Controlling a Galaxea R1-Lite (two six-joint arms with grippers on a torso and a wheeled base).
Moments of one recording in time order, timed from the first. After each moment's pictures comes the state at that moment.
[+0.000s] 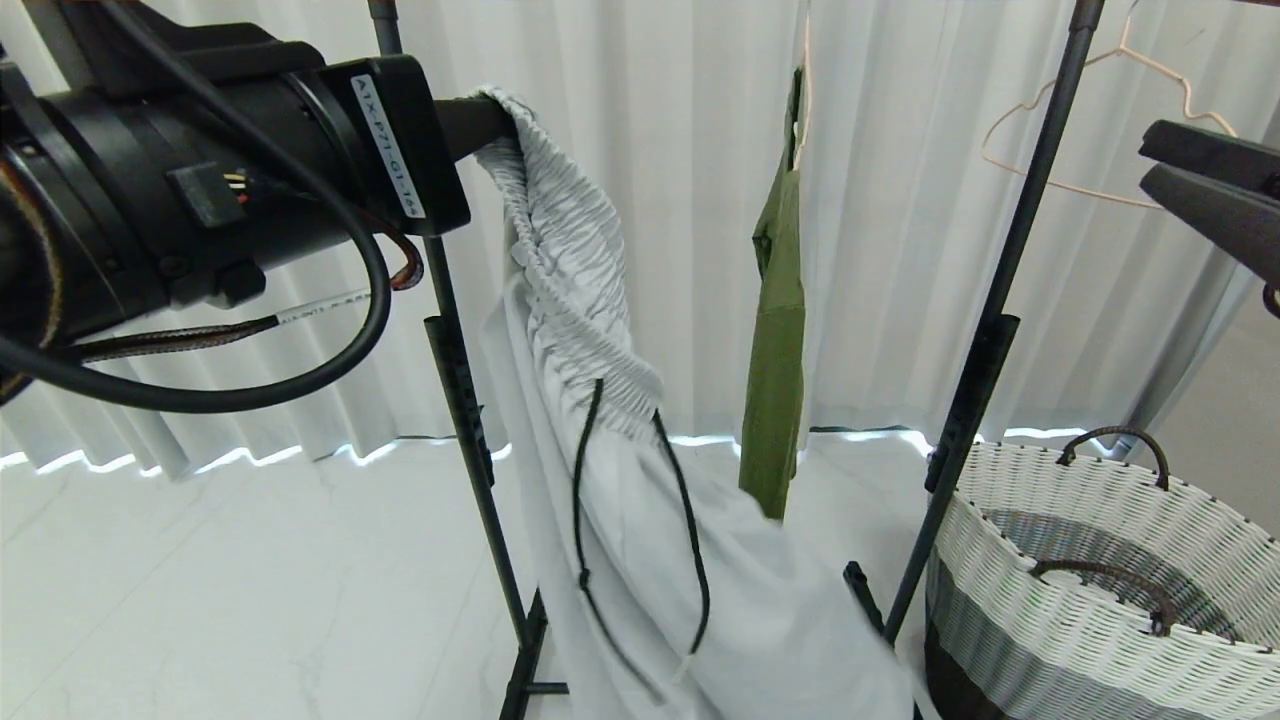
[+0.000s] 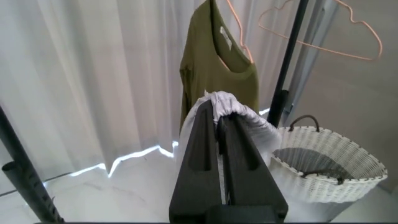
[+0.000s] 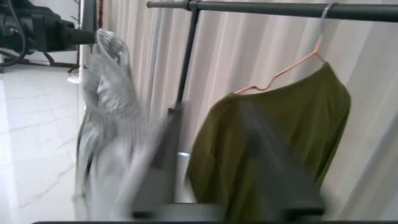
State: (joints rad) left arm -0.67 1.37 -1.17 -0.30 0.13 0.00; right arm 0.18 1.28 -0.74 -1.05 0.84 0.23
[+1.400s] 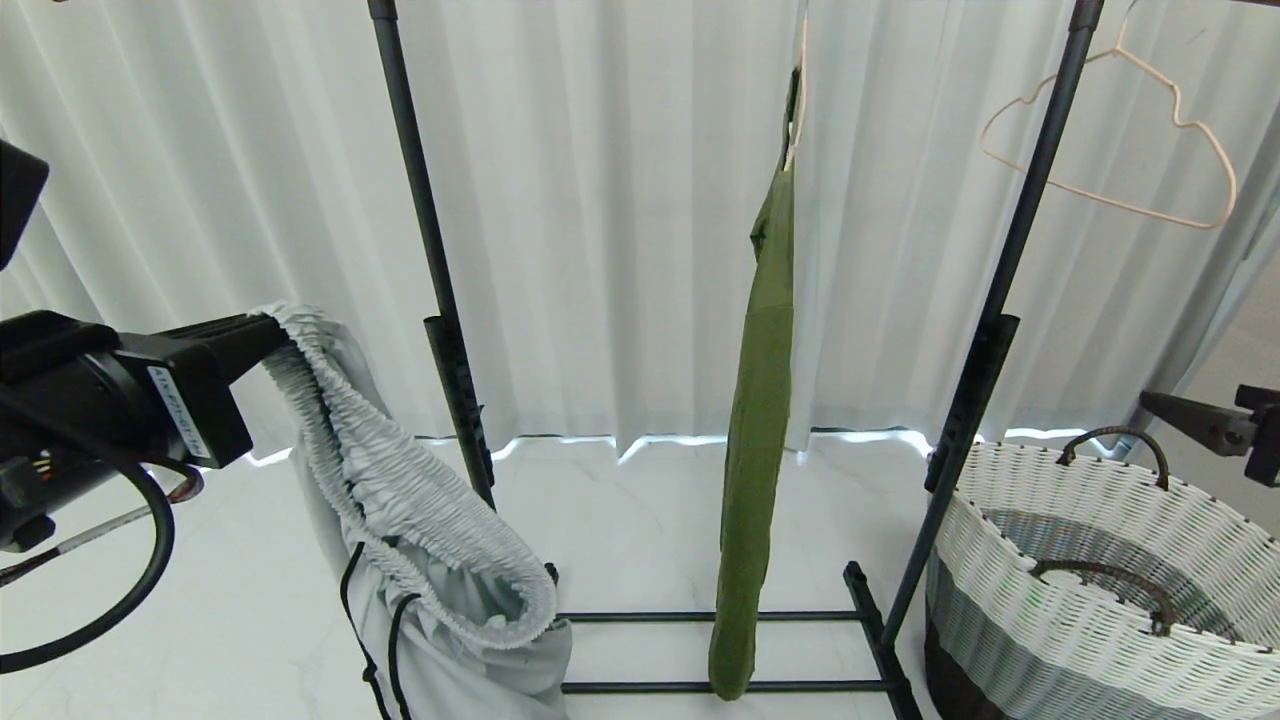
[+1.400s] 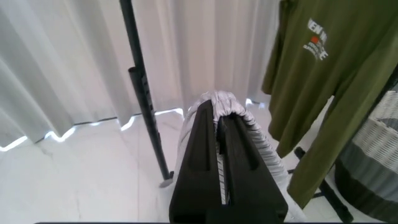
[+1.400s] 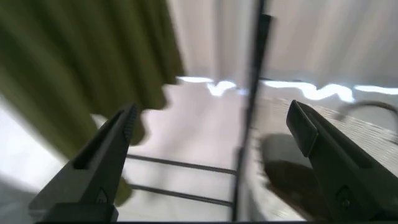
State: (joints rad) left arm -0.37 1.10 -0.73 -0.30 0.16 0.06; right arm -0.20 1.28 -0.58 -0.52 0.40 0.02
